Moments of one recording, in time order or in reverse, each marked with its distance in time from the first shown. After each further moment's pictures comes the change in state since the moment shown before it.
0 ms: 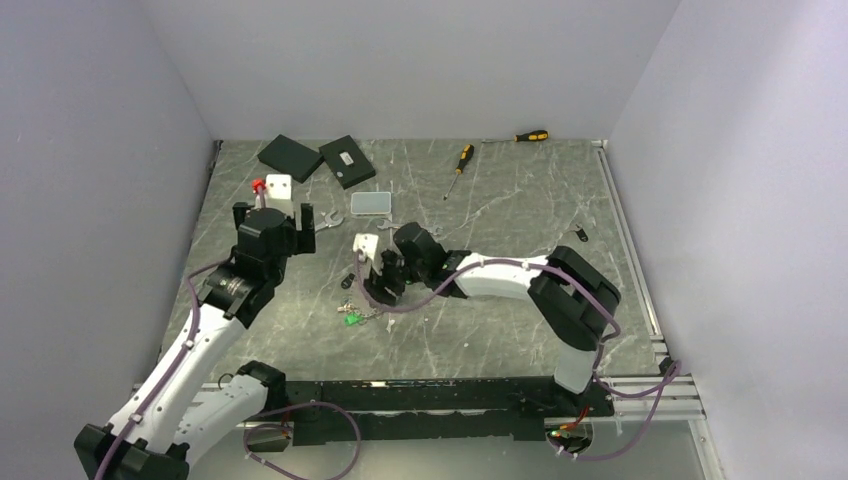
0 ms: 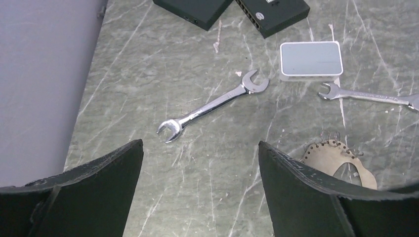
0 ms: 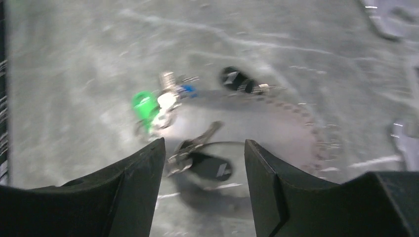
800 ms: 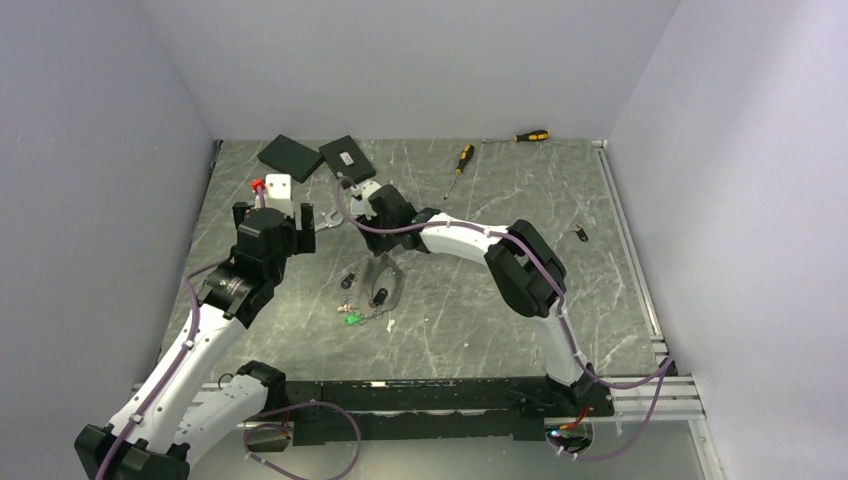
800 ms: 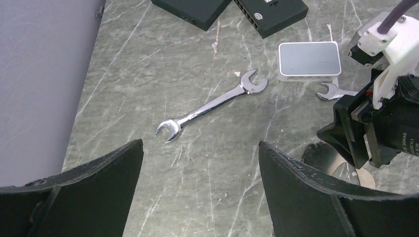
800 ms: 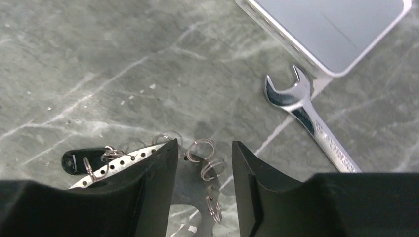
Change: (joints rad) left arm 0.006 -0.014 0.000 0.002 0.000 -0.001; right arm -0.111 0.379 0.572 -0.332 0.447 0.423
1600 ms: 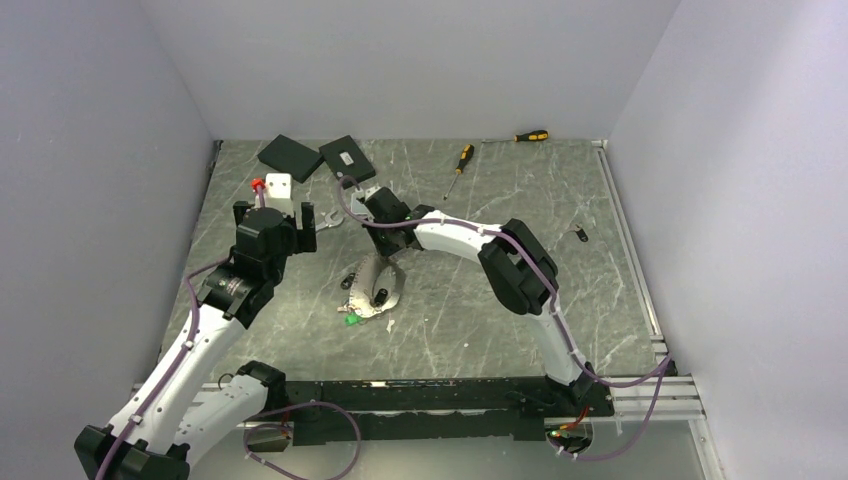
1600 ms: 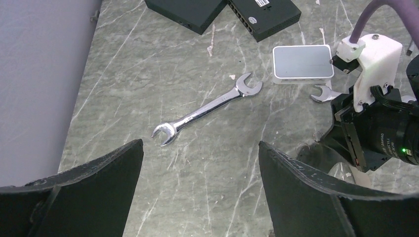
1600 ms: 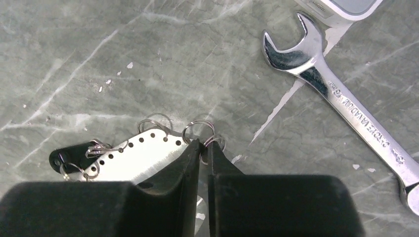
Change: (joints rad) left arm 0.000 -0.003 0.000 0.014 0.018 0.000; right arm 0.006 0.059 0.087 -0.201 0.043 0.134
